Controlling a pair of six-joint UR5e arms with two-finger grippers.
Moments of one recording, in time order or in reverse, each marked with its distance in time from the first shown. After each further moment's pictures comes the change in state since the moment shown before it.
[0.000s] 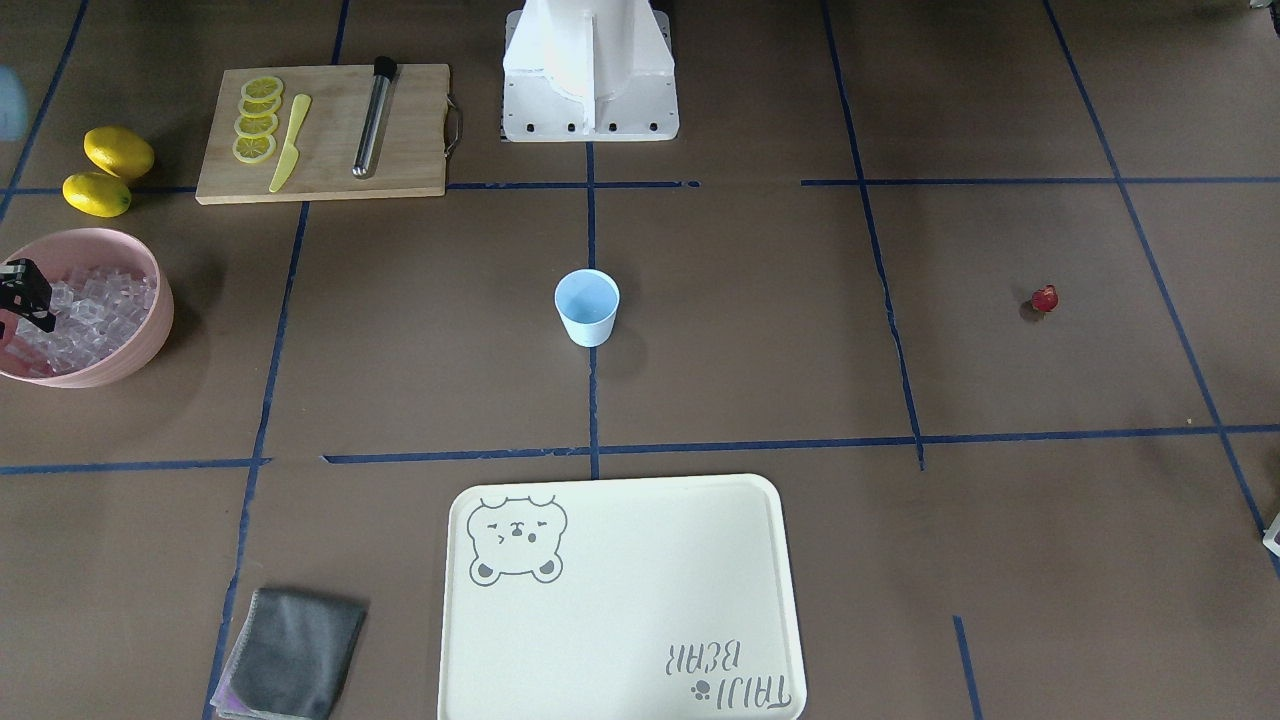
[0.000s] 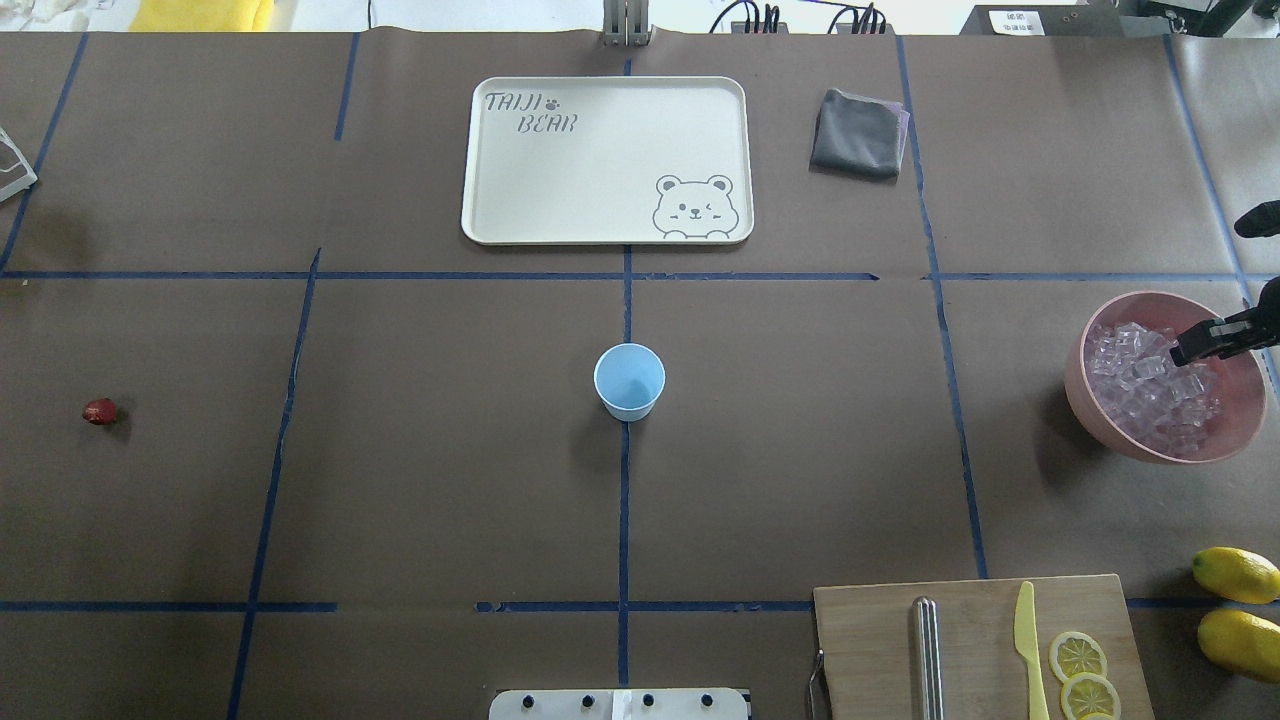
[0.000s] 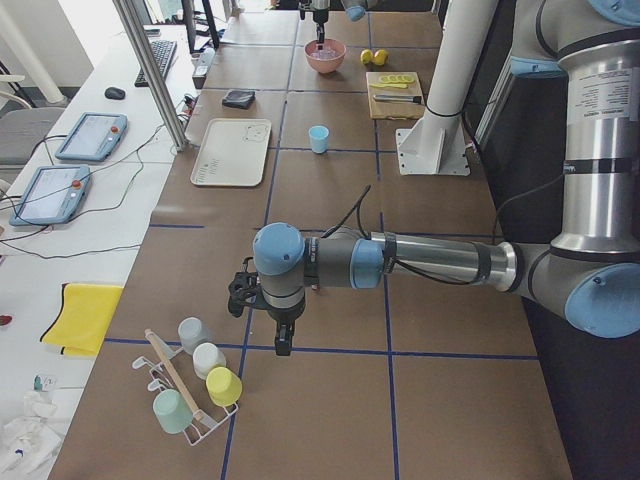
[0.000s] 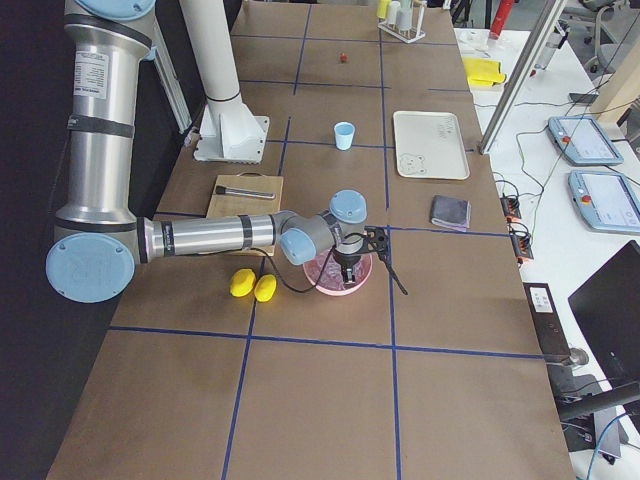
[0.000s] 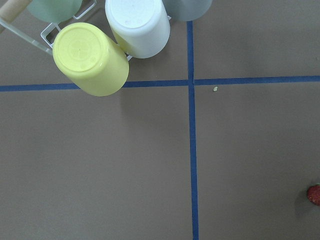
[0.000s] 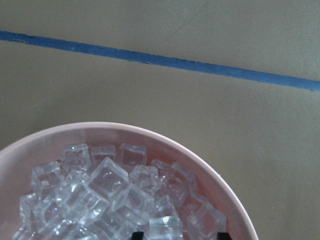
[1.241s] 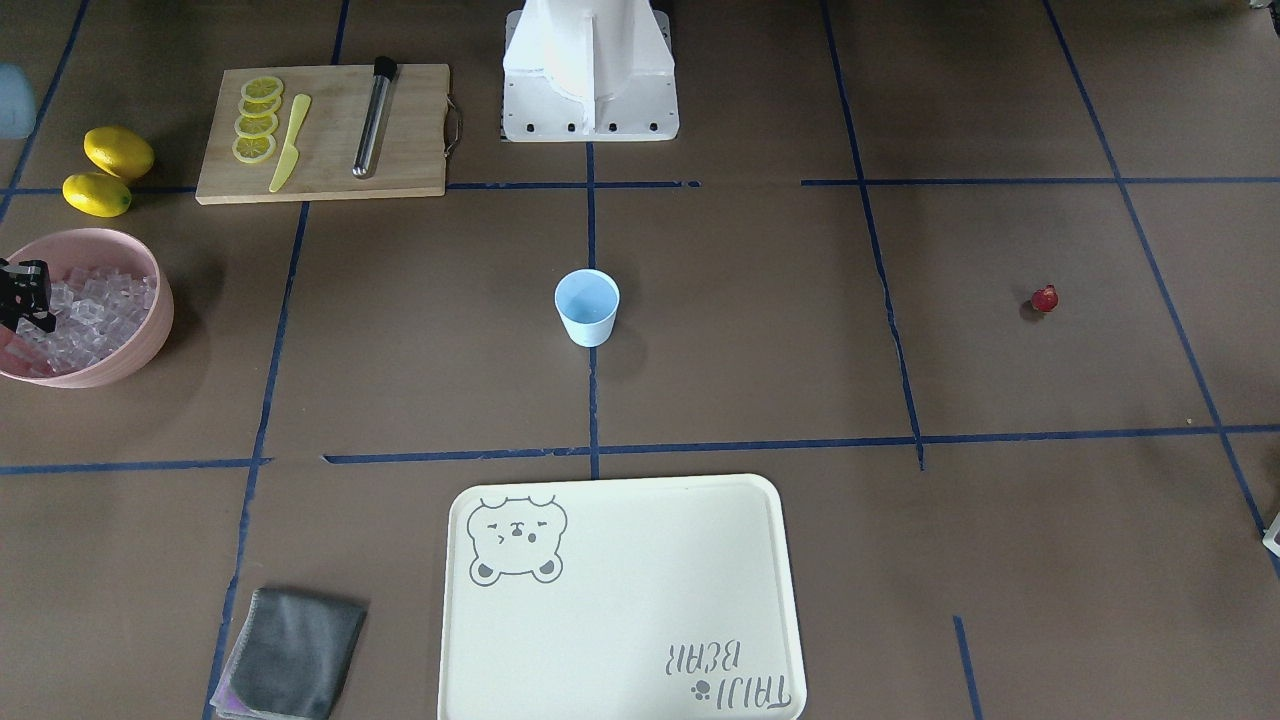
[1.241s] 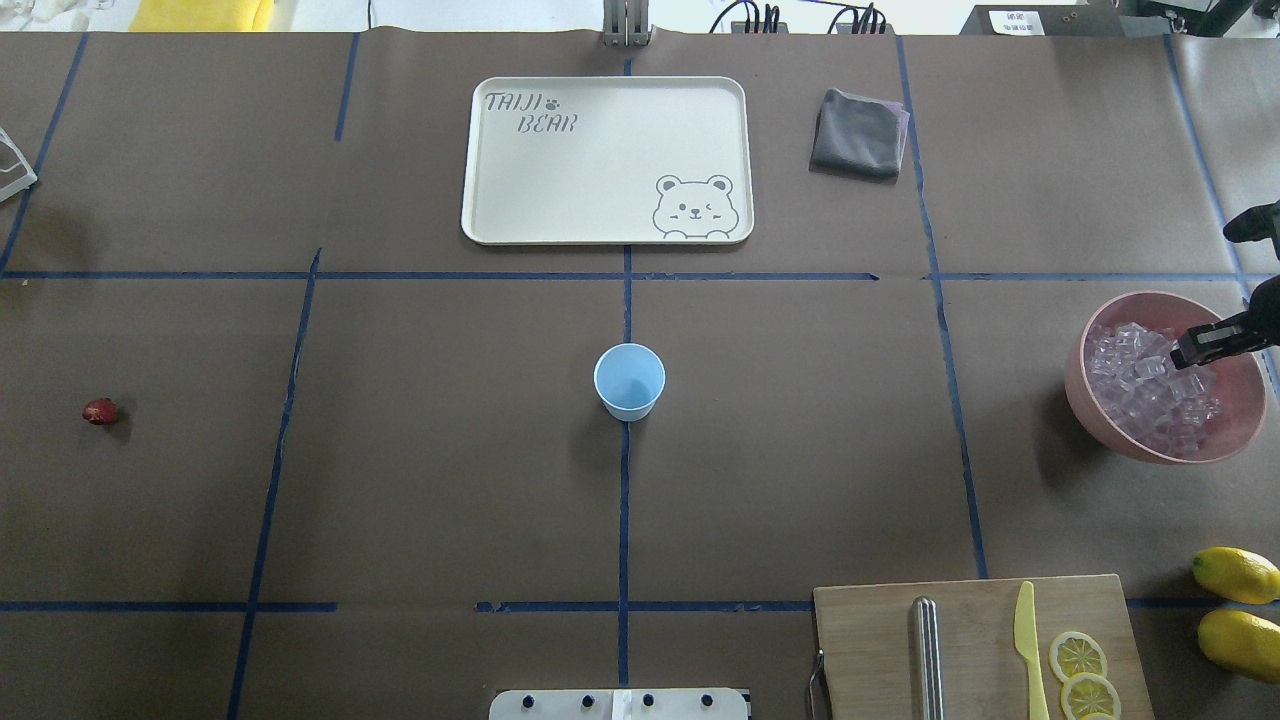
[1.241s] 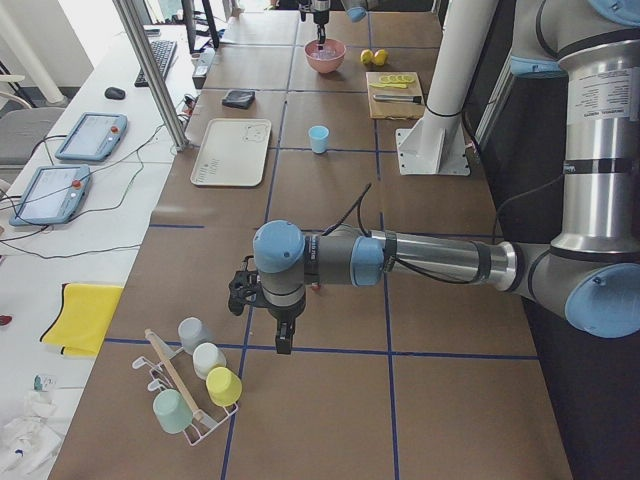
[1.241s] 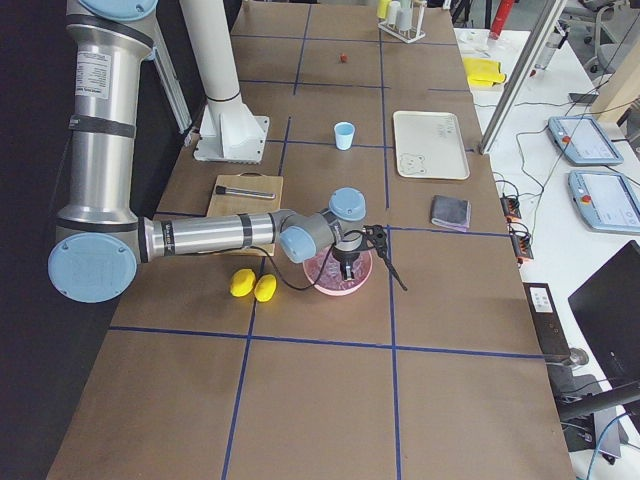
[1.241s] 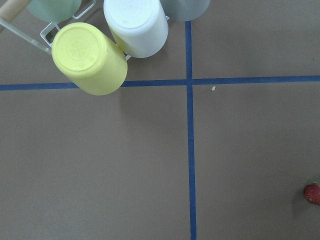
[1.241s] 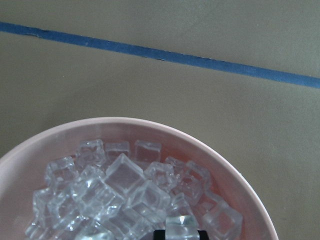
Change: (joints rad) left arm 0.000 -0.001 -0.008 0.013 0.000 0.000; right arm -0.014 -0.001 0.010 0.002 0.004 -0.003
